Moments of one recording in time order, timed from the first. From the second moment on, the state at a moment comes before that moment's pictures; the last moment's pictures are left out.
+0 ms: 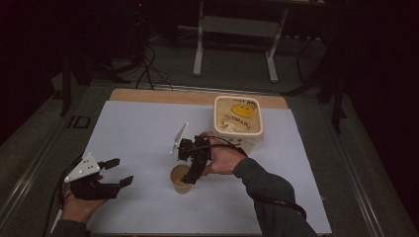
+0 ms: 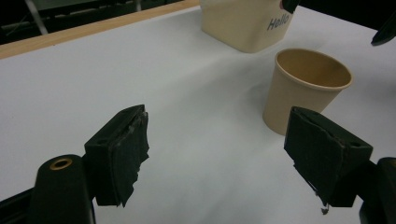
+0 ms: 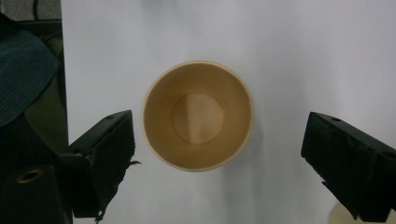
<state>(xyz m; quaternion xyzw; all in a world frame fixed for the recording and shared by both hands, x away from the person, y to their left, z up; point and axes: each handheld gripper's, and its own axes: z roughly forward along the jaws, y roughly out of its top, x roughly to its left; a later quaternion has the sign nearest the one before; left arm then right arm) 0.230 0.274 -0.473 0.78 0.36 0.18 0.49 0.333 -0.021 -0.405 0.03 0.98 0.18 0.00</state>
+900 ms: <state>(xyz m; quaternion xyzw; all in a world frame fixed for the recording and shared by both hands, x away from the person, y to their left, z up) 0.230 0.275 -0.472 0.77 0.36 0.18 0.49 0.326 -0.004 -0.430 0.01 0.99 0.13 -0.03</state>
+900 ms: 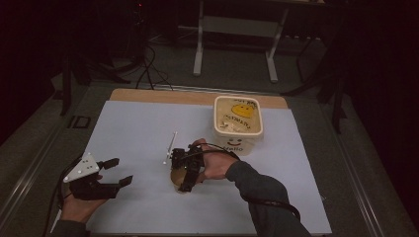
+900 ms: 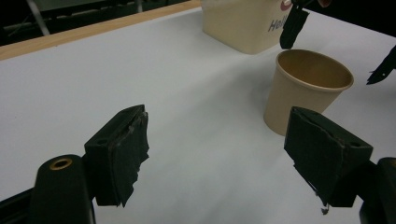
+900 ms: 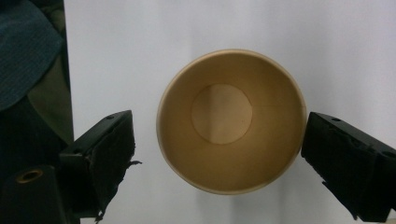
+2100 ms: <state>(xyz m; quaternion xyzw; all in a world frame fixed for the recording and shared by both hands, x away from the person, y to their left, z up) 0.229 0.276 -0.472 0.77 0.36 0.19 0.49 0.325 0.009 -0.438 0.00 1.00 0.09 -0.01</state>
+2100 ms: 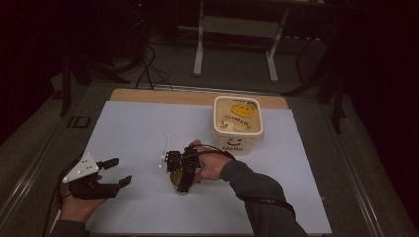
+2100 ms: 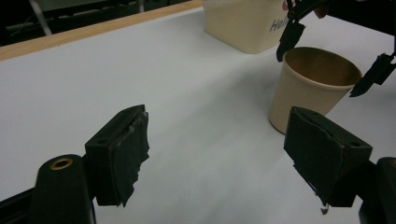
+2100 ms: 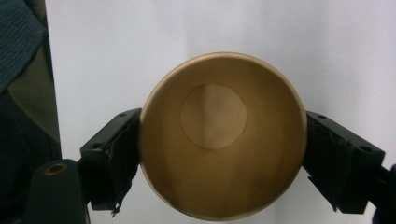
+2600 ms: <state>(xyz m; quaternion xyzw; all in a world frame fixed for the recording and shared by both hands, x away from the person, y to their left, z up) 0.229 0.276 -0.472 0.77 0.36 0.19 0.49 0.325 0.008 -0.436 0.00 1.00 0.10 -0.01</state>
